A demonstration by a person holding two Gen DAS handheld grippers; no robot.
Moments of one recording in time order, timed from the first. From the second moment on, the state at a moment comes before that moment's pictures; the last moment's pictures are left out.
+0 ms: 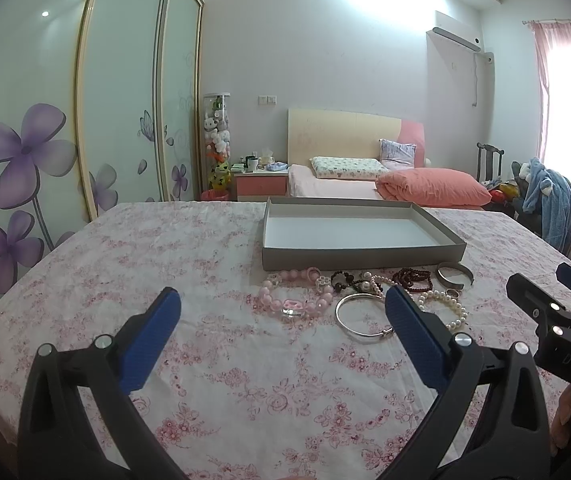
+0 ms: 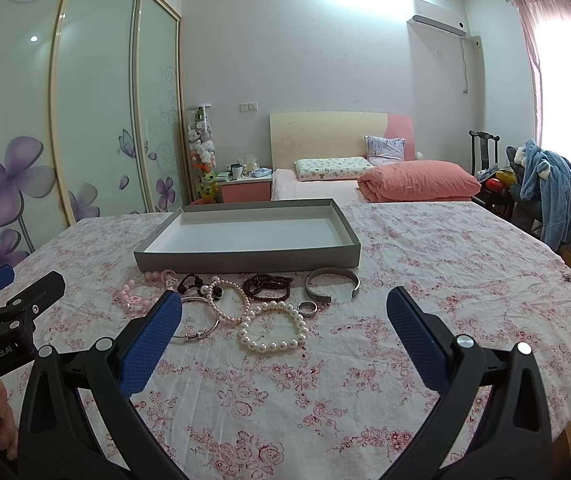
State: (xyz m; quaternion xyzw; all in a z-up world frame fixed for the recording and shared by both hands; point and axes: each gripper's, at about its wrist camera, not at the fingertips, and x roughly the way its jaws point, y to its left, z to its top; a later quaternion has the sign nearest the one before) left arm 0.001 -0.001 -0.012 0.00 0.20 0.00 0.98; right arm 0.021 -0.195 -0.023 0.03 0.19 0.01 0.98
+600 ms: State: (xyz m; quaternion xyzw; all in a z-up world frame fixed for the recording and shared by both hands) left arm 0.002 0.000 -0.014 -0.01 0.20 0.00 0.98; right arm 0.023 -0.195 -0.024 0.03 0.19 0.01 0.98
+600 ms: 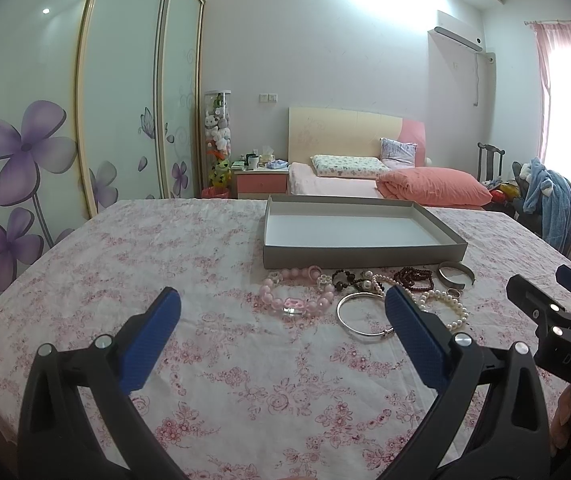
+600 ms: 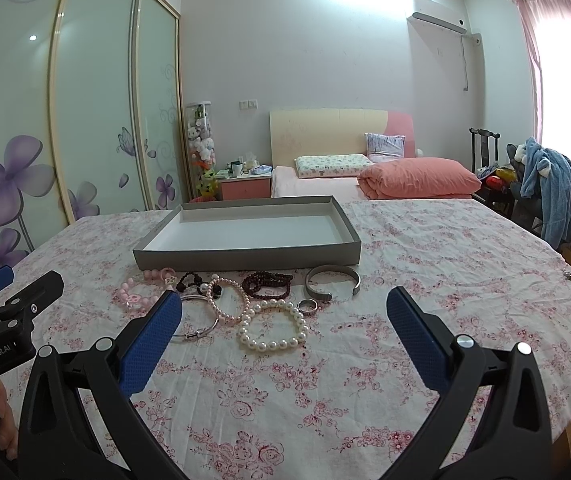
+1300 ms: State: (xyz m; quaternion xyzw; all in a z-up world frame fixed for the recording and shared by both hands) left arm 0.003 0.001 -0.015 -0.01 0.21 0.00 0.98; right arm 0.022 -0.194 -0.026 0.03 0.19 0.01 0.98
